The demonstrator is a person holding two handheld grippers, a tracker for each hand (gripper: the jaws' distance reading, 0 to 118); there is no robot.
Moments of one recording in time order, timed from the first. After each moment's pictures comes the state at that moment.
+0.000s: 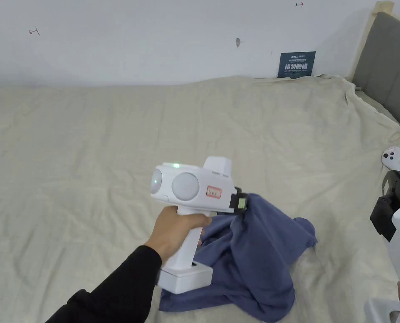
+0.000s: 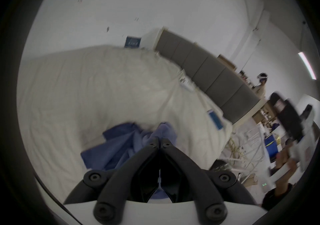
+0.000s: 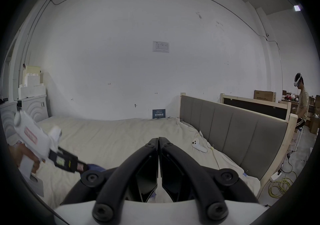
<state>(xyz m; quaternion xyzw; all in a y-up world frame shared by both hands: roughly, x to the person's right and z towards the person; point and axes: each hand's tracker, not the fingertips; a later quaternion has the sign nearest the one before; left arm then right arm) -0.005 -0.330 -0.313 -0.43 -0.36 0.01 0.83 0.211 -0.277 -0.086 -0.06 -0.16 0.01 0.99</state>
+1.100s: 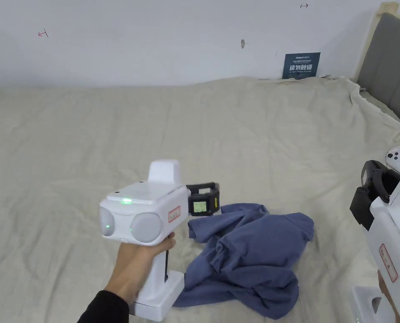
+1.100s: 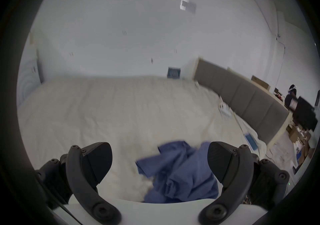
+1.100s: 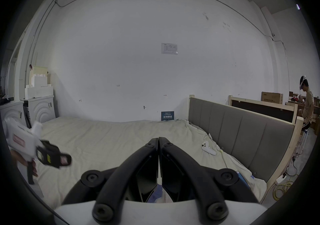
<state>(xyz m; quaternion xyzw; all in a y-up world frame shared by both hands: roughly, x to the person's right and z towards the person) -0.092 -0.289 -0.243 -0.24 -0.21 0.03 0.95 0.196 -0.274 -0.093 -0.05 -0.12 0.01 0.99</state>
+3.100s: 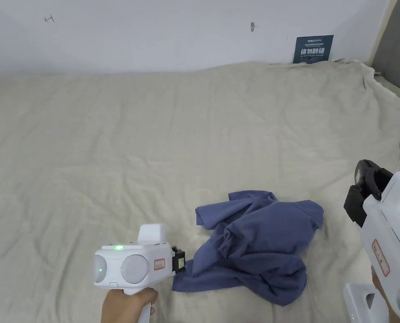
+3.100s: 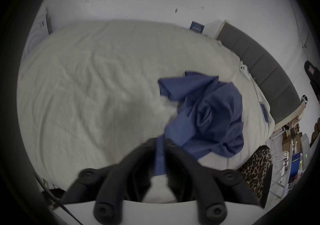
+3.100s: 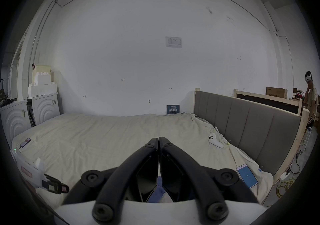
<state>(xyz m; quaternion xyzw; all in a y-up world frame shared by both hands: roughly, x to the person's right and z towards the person) -0.131 -0.426 -0.227 -0.48 -0.15 0.05 0.86 0.179 -0.291 -0.099 -0.08 -0.10 0.00 0.99</state>
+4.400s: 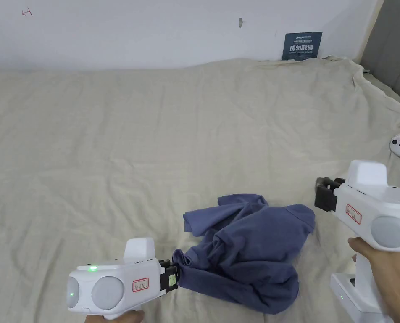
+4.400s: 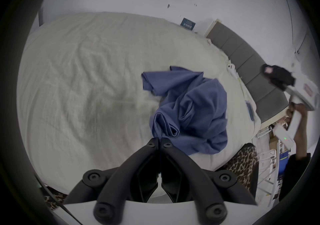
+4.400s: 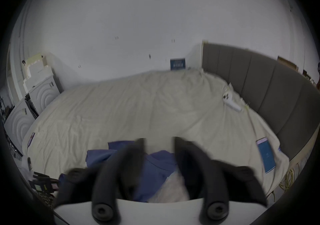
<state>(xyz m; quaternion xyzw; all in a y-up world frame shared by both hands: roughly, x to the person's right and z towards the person) -0.139 -0.408 -0.223 -0.48 -0.21 0.10 0.85 0.253 -0.357 -0.224 -0.30 -0.07 -0.07 0.95</state>
